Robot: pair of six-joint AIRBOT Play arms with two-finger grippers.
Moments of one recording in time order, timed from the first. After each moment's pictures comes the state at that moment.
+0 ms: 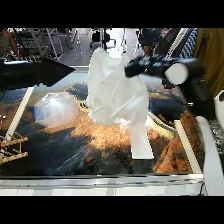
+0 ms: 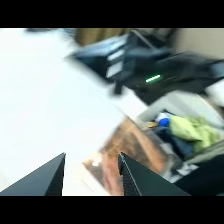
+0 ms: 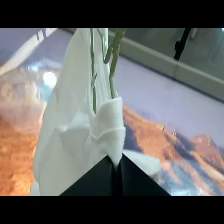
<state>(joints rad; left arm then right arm) -0.05 -1.10 1.68 0.56 -1.19 -1.26 0.34 -1.45 2.00 -1.44 0.92 1.41</state>
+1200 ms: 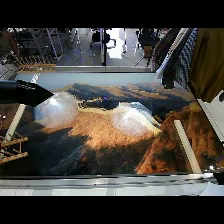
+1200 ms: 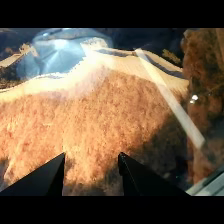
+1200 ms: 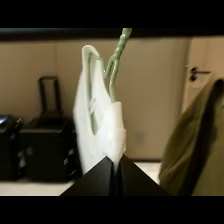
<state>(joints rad) 0.02 -1.06 1.68 0.99 -1.42 -1.28 -1.07 -1.14 2.07 -2.17 0.92 1.99</state>
